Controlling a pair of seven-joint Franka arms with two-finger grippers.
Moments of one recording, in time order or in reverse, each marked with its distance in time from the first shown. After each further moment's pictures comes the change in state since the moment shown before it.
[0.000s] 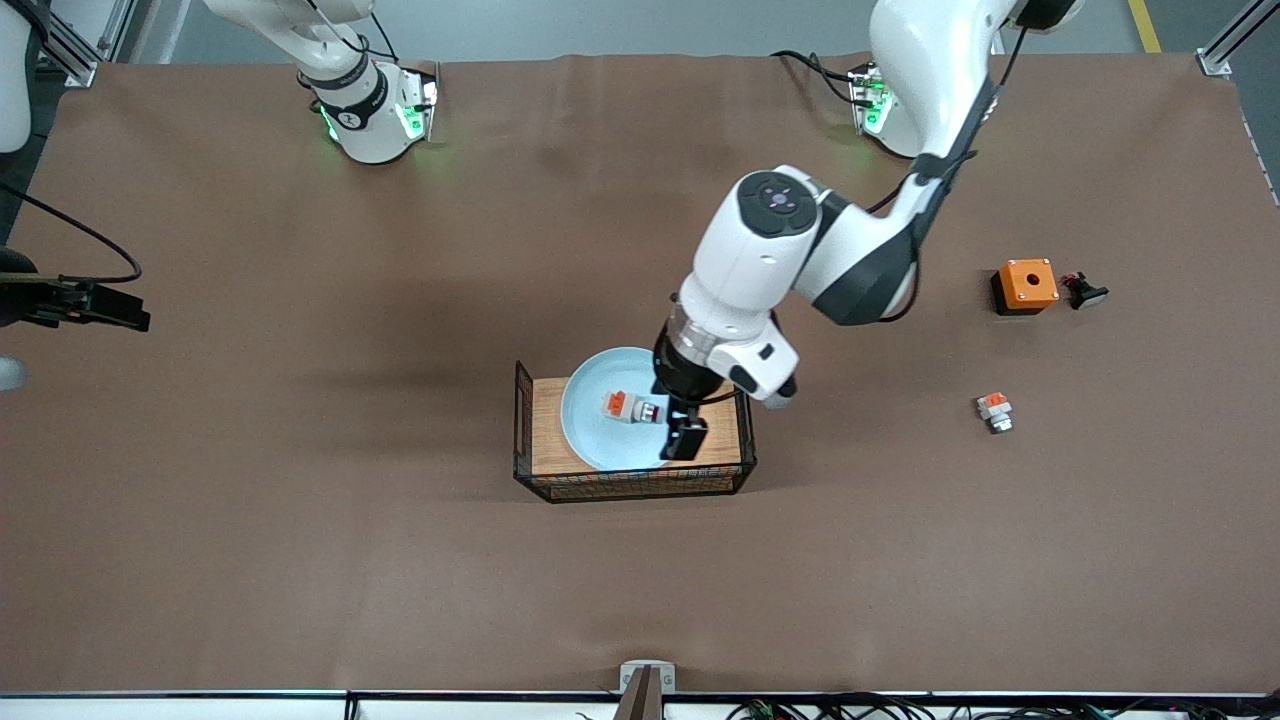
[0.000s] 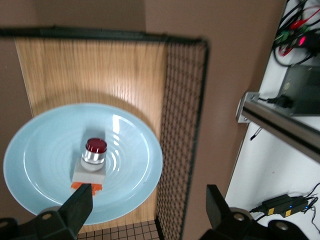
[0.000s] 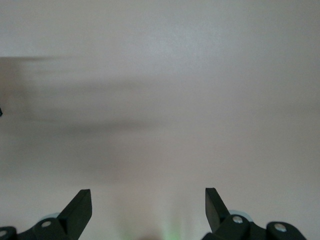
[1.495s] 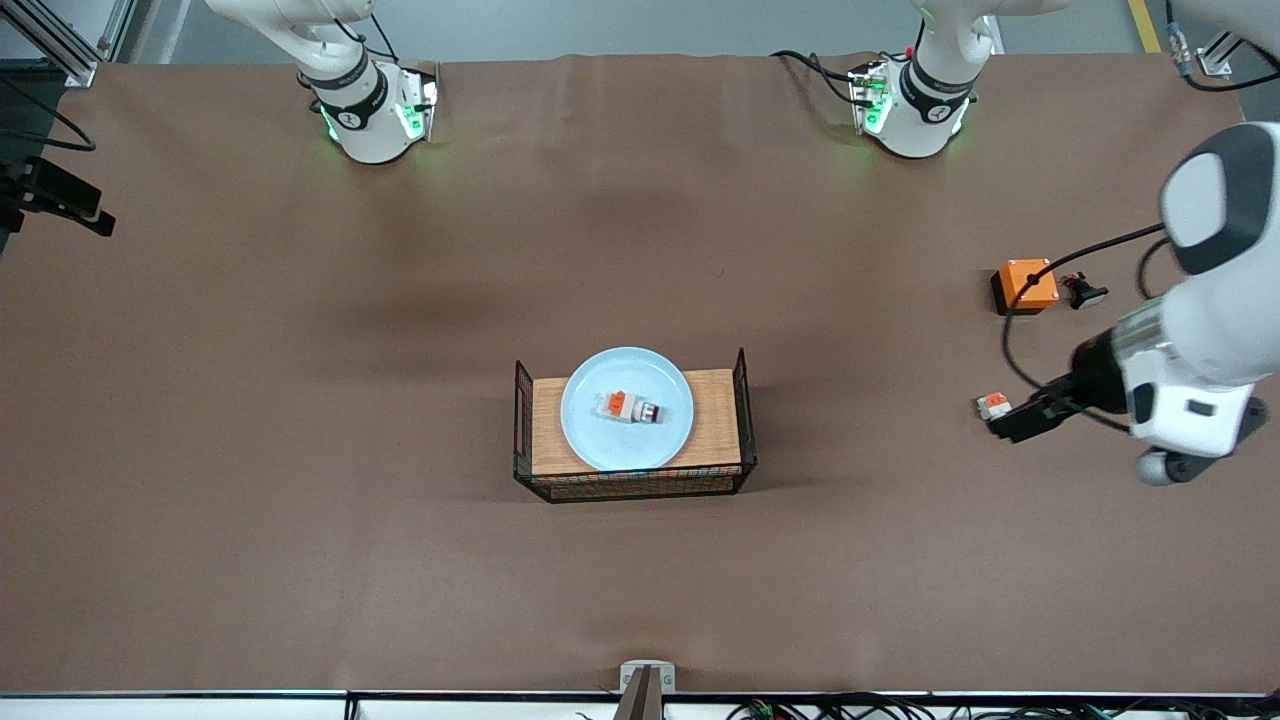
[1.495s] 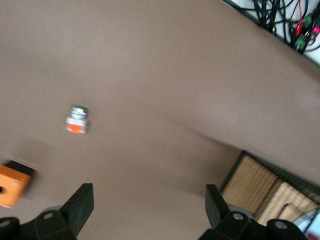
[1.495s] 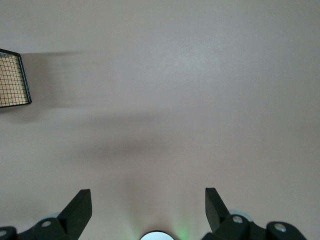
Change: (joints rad) left arm 0.556 -0.234 -0.002 -0.026 -0.109 -0.596 1.734; right arm -0.035 -0.301 0.017 -0.241 0.040 0.048 0.000
